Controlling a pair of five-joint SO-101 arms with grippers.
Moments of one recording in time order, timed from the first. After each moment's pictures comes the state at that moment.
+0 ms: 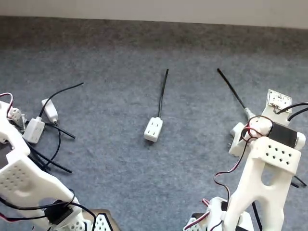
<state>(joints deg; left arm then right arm) -48.0 26.6 -10.6 79.0 30.1 17.1 -35.8 33.5 89.8 2.2</state>
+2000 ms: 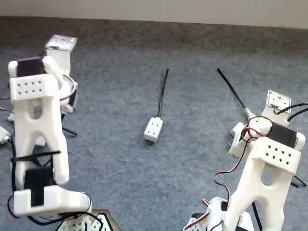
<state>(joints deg) -15.0 -5.5 -0.4 93.7 -15.9 17.1 -35.8 33.9 89.8 2.2</state>
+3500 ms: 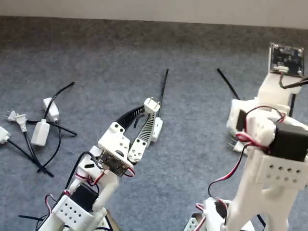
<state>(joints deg) 28.4 -93.8 96.3 1.3 -11.8 0.3 -35.8 -5.9 98.6 2.2</state>
